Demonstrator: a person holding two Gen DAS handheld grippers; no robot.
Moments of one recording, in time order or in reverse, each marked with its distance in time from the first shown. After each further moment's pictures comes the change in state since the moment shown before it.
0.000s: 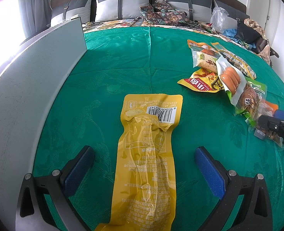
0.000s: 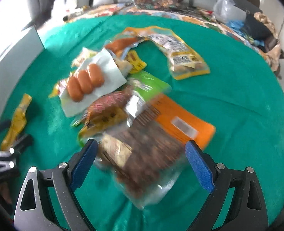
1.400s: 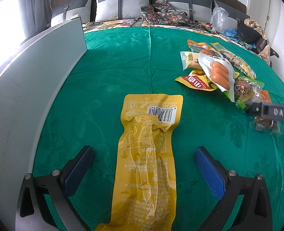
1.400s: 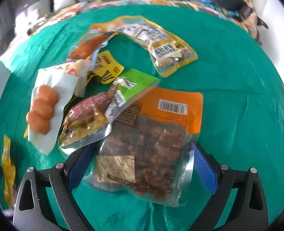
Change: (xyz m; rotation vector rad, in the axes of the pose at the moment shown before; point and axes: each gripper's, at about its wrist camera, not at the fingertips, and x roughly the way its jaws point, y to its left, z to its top) left arm 0.002 0.000 -0.001 0.000 0.000 0.001; right arm 0.065 0.015 0.049 0.194 0.092 -0.138
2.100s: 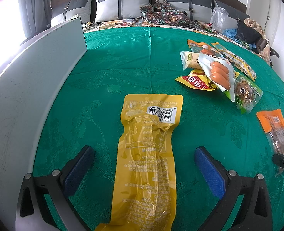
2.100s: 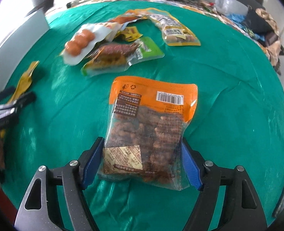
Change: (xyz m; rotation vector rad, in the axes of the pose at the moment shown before) left arm 0.000 0.000 0.000 0.000 -0.001 0.000; right arm -0.061 -0.048 -0.095 -0.264 0.006 0.107
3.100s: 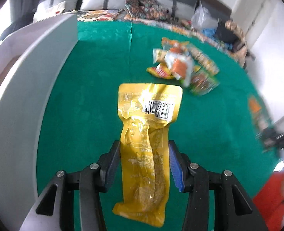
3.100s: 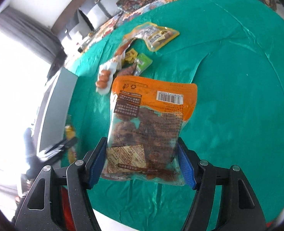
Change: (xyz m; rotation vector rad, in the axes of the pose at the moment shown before) left arm -0.085 0.021 -0.020 -0.069 0.070 -0.268; right arm -0.071 -0.068 -0.042 0.399 -0.060 0.433
